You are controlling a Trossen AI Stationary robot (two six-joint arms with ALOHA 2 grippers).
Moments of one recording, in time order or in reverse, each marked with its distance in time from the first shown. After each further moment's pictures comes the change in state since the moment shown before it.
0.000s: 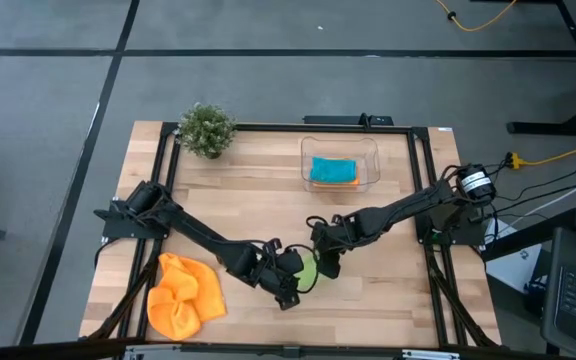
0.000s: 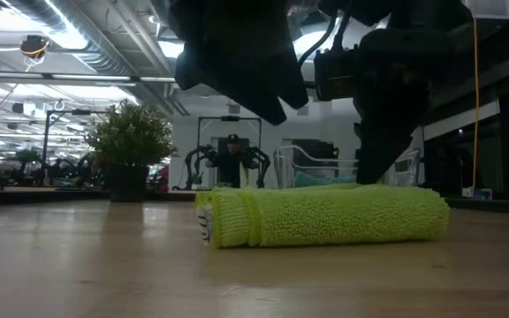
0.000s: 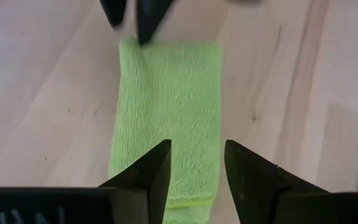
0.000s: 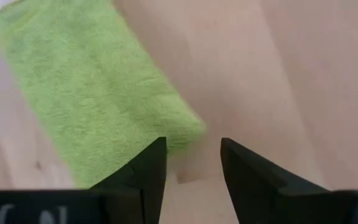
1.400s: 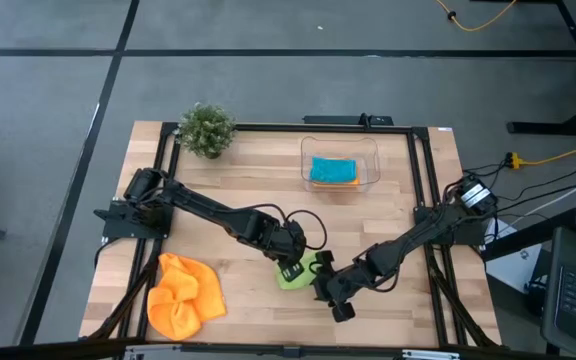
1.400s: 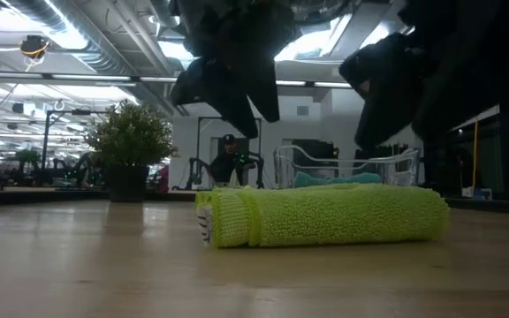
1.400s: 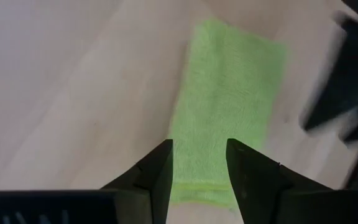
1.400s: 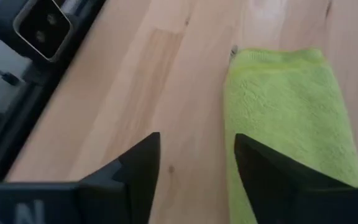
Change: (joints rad) left arm 0.202 -0.061 -0.001 -0.162 0.300 -0.129; right arm 0.308 0.063 0.006 0.359 0.131 -0.415
